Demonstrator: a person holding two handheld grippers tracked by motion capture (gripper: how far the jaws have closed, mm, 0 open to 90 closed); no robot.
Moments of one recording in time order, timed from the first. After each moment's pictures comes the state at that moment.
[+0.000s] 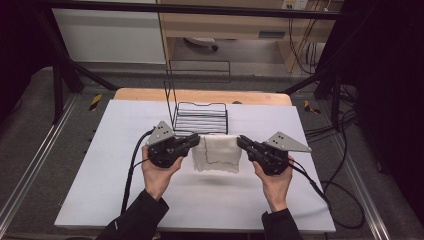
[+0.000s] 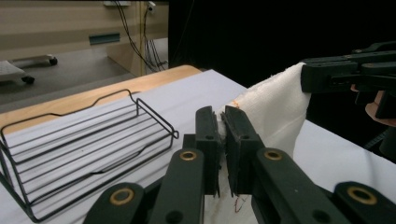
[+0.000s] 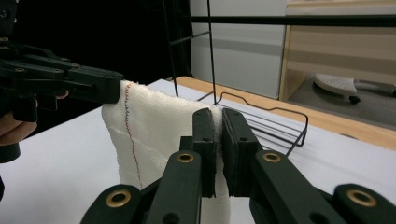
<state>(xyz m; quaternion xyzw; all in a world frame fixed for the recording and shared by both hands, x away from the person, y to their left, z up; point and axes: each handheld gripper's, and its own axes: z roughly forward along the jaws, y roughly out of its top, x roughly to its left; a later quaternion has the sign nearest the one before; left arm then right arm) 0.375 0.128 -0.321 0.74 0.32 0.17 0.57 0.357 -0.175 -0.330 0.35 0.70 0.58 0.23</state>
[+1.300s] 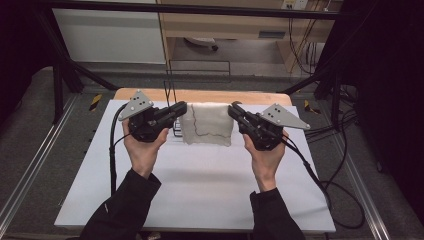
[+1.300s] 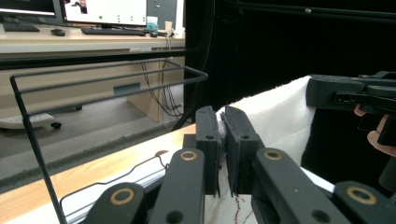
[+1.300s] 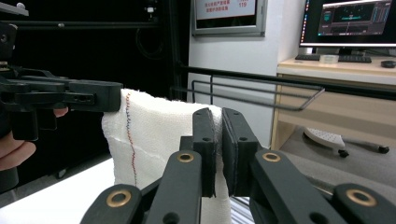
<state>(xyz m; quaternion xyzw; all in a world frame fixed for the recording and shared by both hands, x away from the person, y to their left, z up) 0.390 0.154 -0.251 0.68 0.31 0.22 0.62 0.376 -0.144 -0.259 0.31 0.65 0.63 0.28</state>
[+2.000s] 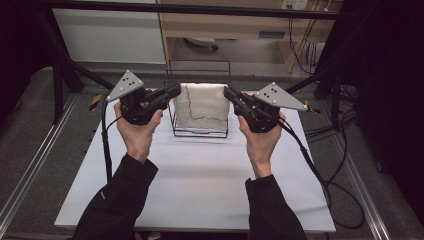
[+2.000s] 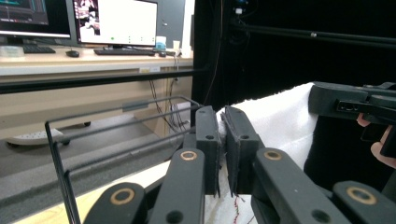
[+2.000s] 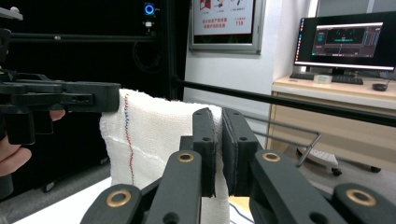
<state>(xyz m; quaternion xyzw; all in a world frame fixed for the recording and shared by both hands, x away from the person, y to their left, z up) 0.407 0.165 -0.216 0.66 0.31 0.24 0.64 0.394 -0.129 -0.223 0.30 0.64 0.64 0.31</state>
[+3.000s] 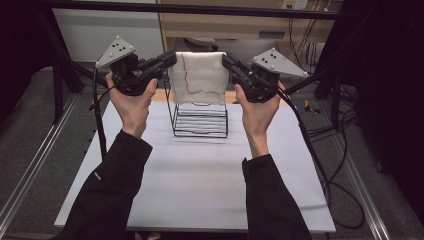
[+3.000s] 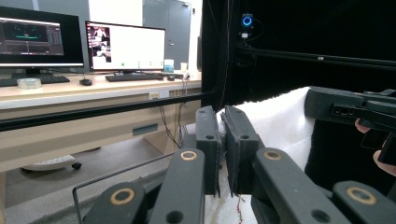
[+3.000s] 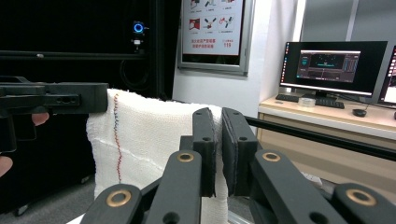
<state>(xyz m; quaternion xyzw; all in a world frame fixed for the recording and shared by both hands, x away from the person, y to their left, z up) 0.433 0.170 -0.162 0.64 0.30 0.27 0.65 0.424 -0.118 -0.170 0.29 0.62 0.64 0.34</state>
